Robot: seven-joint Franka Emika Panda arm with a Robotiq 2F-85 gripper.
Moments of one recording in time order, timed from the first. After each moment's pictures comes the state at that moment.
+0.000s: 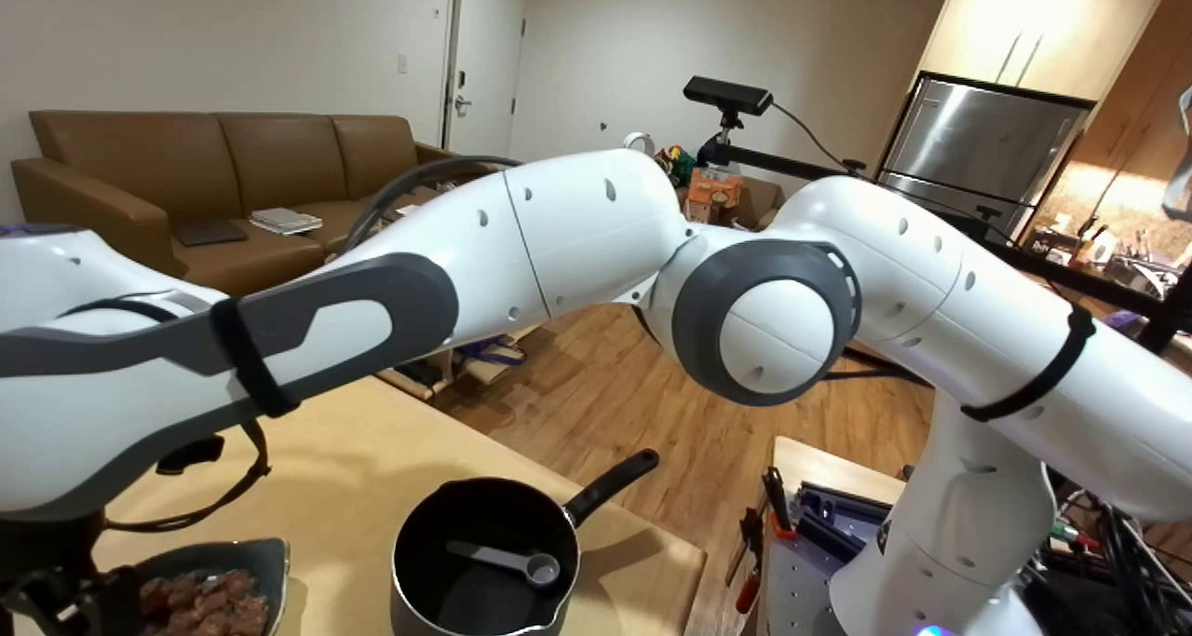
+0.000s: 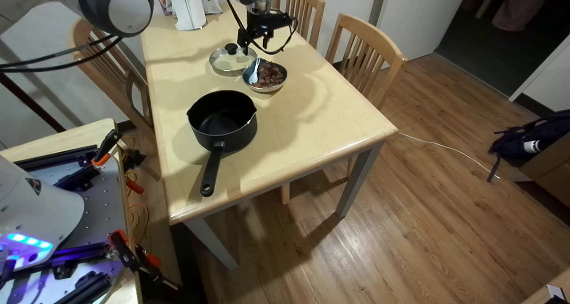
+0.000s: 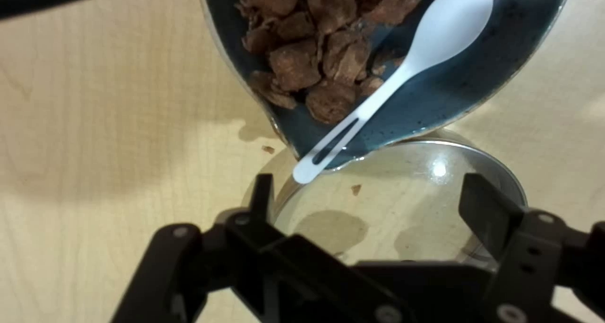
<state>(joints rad) 0.37 1.23 0.24 -0.80 -0.04 2.02 -1.25</state>
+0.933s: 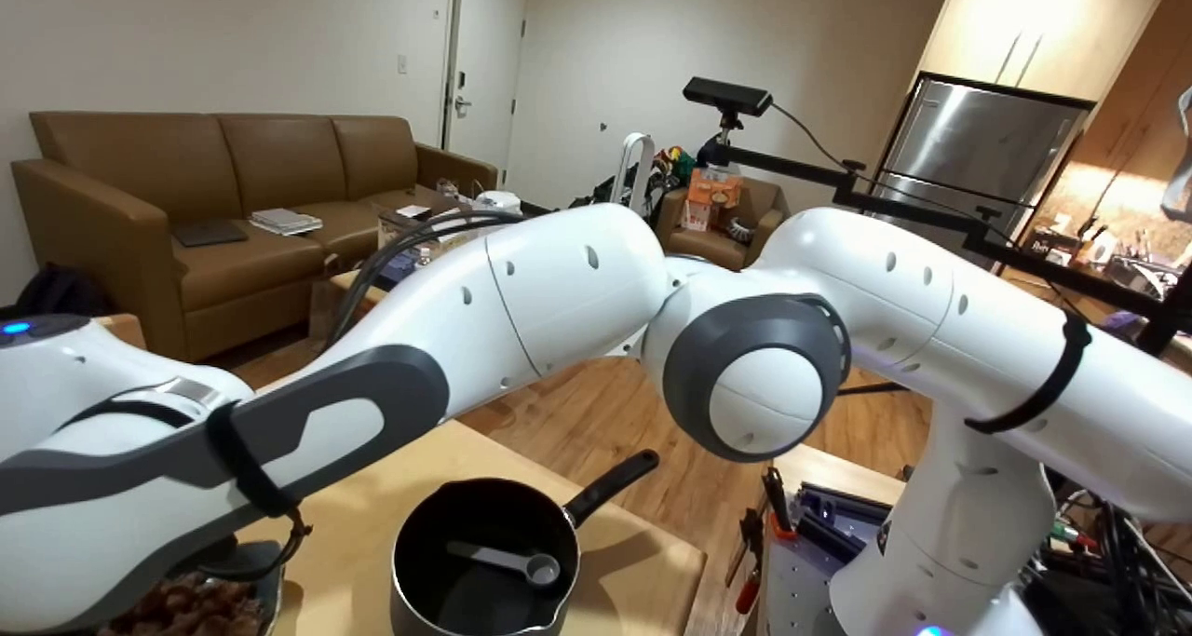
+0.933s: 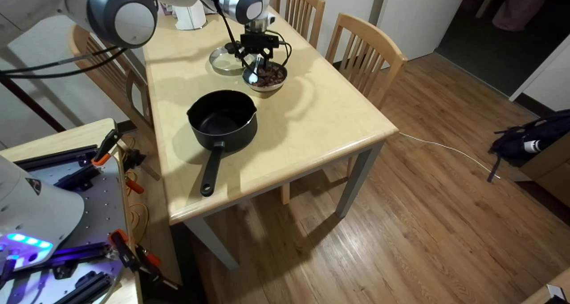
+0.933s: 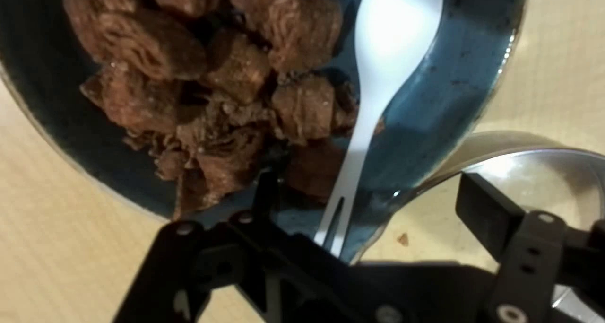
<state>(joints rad) 0.42 1.32 0.17 -0.78 -0.02 2.08 -0.74</state>
